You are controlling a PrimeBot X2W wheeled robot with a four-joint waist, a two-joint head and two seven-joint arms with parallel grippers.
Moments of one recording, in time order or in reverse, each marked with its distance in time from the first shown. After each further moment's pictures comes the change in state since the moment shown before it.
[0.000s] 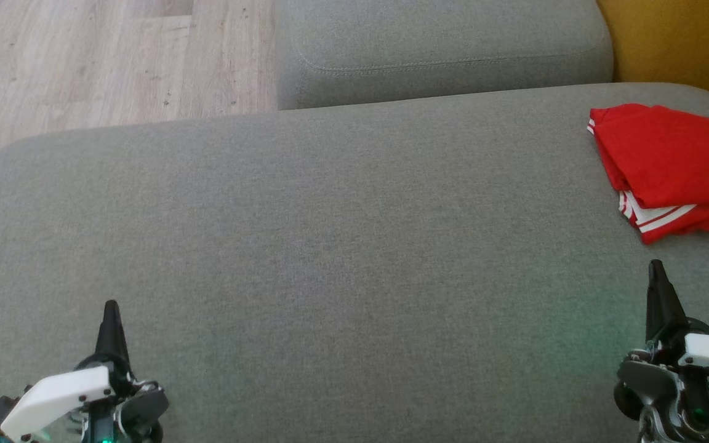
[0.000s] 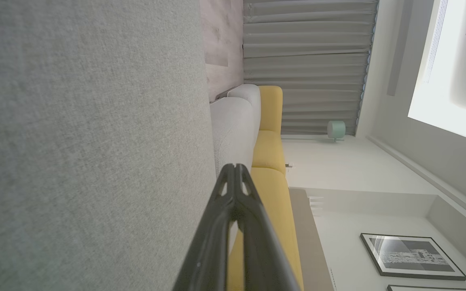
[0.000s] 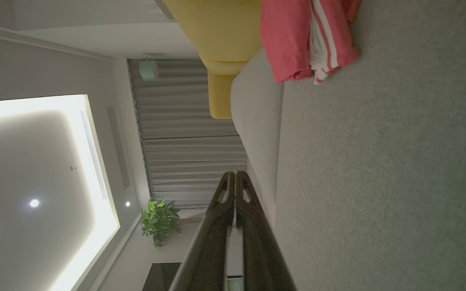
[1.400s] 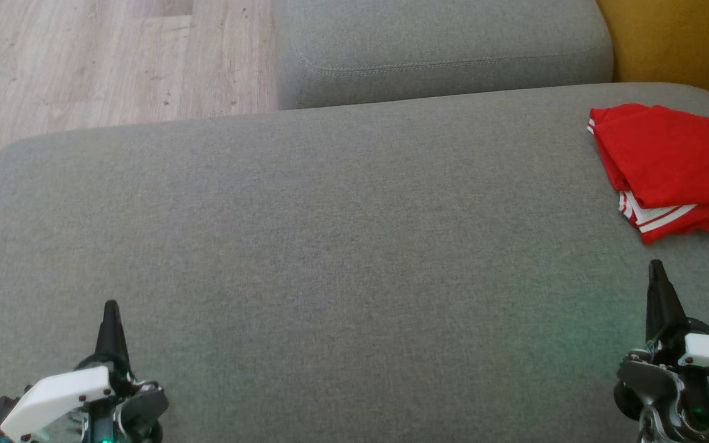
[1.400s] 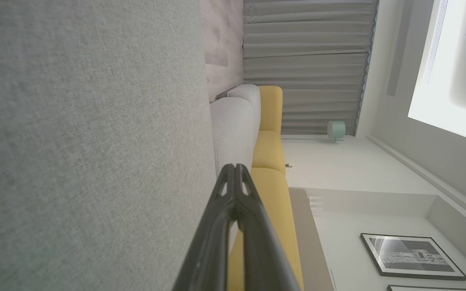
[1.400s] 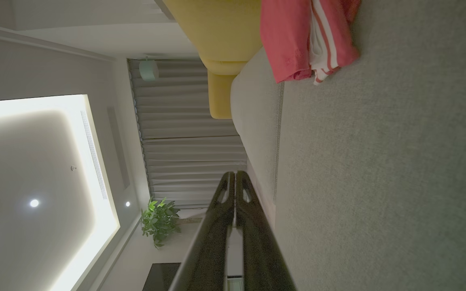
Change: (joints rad) left arm 0.000 0.000 0.000 0.000 0.000 0.000 0.000; right arm 0.000 0.000 0.000 0.000 0.000 0.000 0.000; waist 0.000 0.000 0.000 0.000
